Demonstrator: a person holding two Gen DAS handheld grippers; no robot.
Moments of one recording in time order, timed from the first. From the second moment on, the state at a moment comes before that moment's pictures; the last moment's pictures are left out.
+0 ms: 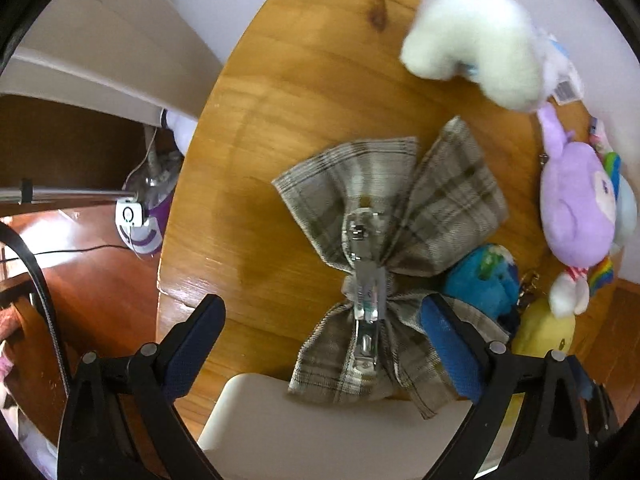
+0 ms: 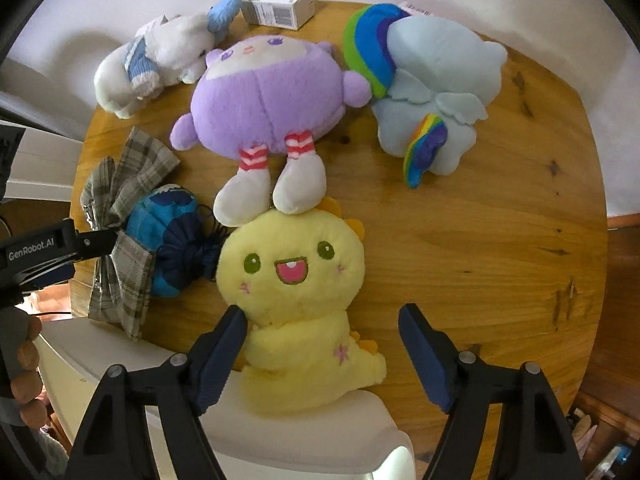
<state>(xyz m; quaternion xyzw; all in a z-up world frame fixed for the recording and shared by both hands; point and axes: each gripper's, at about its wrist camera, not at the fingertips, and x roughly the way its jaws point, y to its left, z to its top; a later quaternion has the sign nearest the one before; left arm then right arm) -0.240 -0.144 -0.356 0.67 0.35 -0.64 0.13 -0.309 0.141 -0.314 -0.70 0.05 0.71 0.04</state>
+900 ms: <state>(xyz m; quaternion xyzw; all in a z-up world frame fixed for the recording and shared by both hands) -0.251 -0.114 -0.309 0.63 0.39 -0.65 0.14 -0.289 0.146 -0.271 -0.66 0.07 0.74 0.06</state>
